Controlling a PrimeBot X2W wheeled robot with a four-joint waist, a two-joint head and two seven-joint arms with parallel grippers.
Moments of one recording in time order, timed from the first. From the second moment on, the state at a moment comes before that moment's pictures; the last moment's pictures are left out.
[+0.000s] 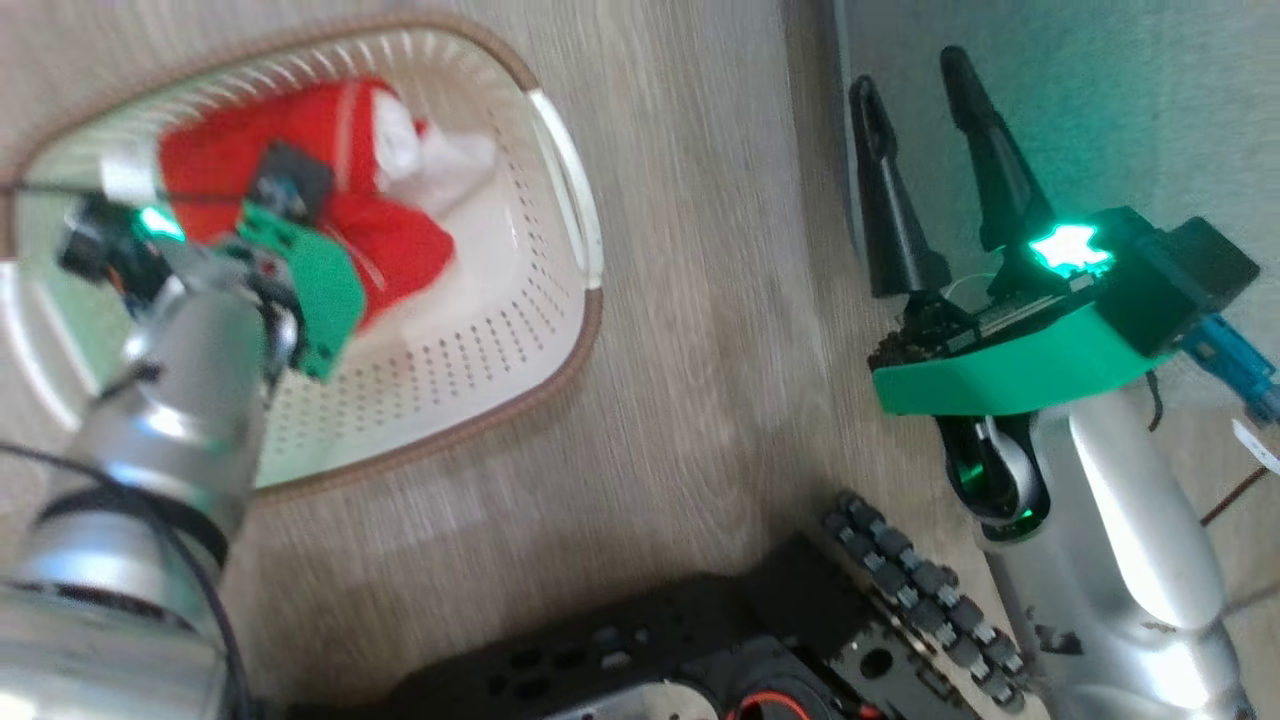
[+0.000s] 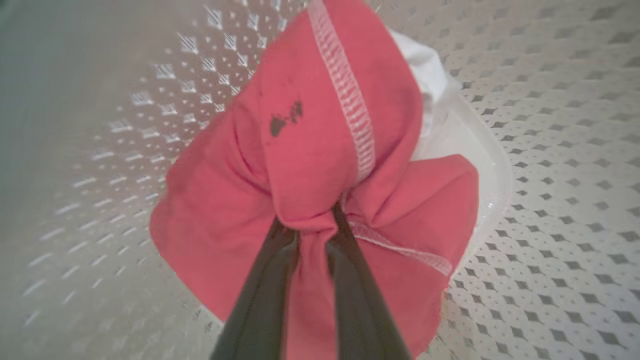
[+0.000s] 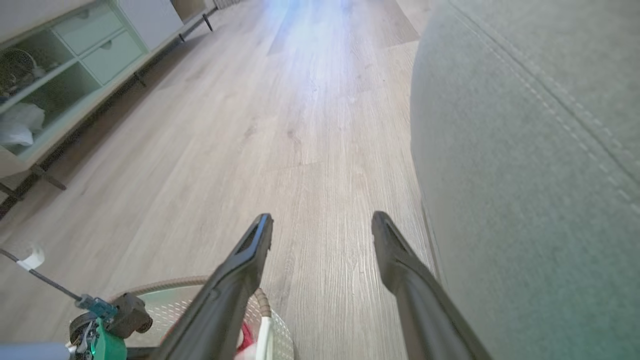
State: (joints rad) left arm -1.06 0.16 -0.48 1.30 -0.01 -0.03 -0.16; right arm -0.44 -0.06 0.25 0.01 0.41 0.13 -0.26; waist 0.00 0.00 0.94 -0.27
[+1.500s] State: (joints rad) left arm -0.36 0.08 -0.23 0.39 -0.12 0.01 -0.25; right arm -0.16 -0.14 0.20 0.14 0.47 0.13 -0.26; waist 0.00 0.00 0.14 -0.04
